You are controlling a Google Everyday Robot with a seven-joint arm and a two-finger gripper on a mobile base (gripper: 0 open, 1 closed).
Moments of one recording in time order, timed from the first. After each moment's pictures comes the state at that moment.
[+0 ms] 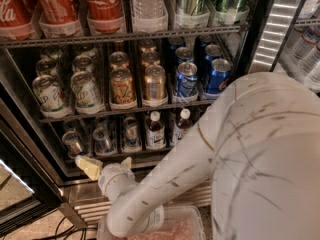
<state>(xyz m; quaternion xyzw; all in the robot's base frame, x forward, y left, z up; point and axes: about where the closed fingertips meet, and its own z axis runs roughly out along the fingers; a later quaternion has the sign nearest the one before) 0.527 0.173 0.621 0.01 0.82 0.31 0.49</state>
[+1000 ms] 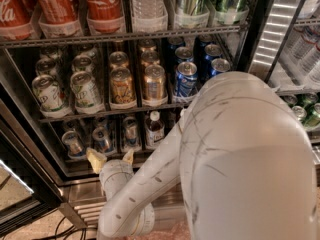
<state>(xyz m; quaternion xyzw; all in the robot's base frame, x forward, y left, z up) 0.552 0.160 0.620 0.02 0.80 0.23 0.56</state>
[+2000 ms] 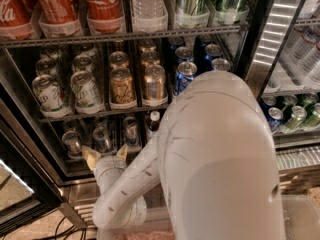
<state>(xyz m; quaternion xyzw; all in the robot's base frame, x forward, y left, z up) 0.572 0.178 0.613 -0.01 0.79 0.21 0.57</state>
